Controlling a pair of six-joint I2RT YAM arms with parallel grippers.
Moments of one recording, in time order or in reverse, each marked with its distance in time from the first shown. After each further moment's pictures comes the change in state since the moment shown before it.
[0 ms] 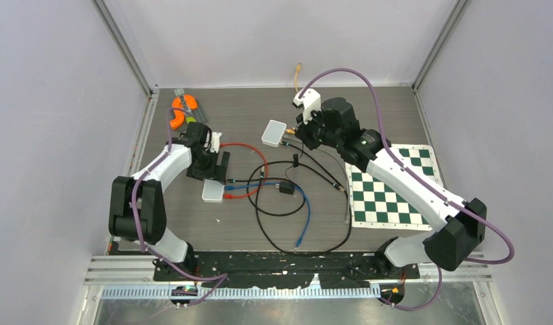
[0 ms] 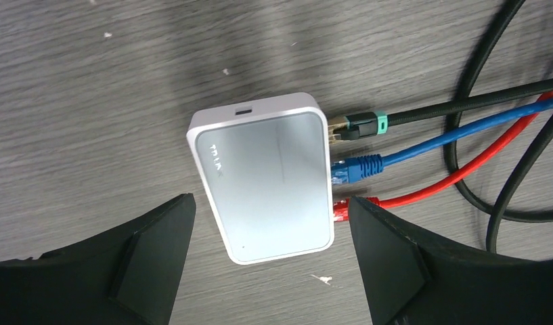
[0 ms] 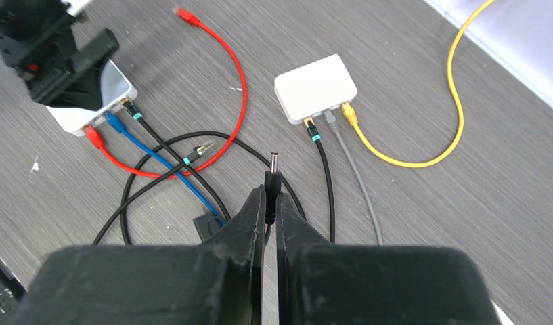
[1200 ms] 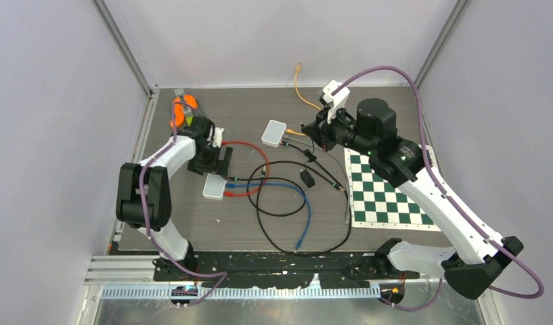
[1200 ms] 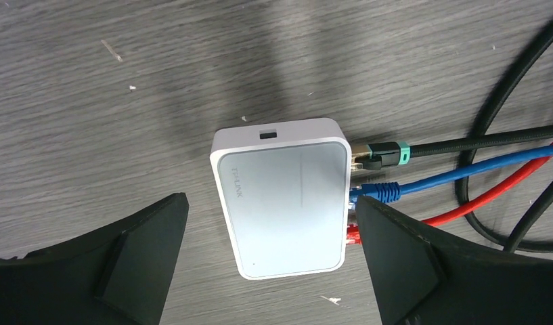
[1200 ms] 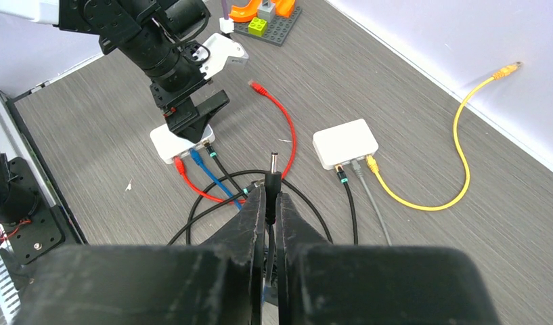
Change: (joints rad) left arm 0.000 0.137 0.106 -0.006 -0.014 0.018; right arm -0.008 -0.238 0.038 -0.045 -0.148 0.061
